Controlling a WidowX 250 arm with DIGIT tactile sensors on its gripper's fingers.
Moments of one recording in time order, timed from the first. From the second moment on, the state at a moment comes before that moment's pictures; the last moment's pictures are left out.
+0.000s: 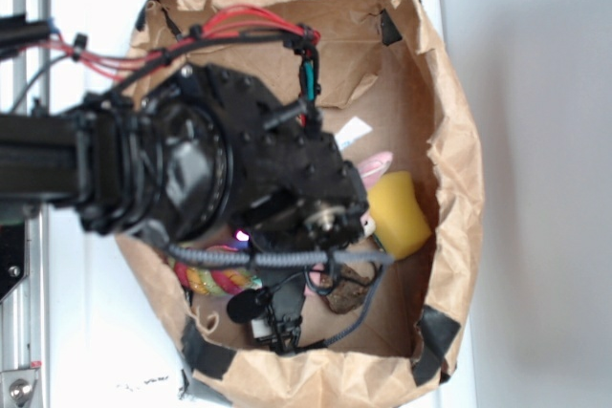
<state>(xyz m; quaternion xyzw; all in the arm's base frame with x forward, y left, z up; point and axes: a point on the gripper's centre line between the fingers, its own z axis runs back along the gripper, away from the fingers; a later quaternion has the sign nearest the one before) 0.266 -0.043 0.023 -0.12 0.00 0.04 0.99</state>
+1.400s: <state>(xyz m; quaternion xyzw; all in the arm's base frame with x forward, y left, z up) 0.259 0.001 0.105 -0.04 -0.01 0.11 0.99</state>
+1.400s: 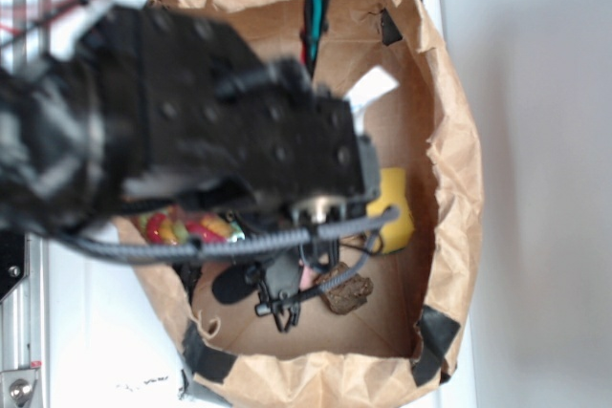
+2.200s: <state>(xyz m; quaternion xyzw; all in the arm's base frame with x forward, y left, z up) 0.275 0.006 0.174 0.00 -0.15 0.08 0.99</state>
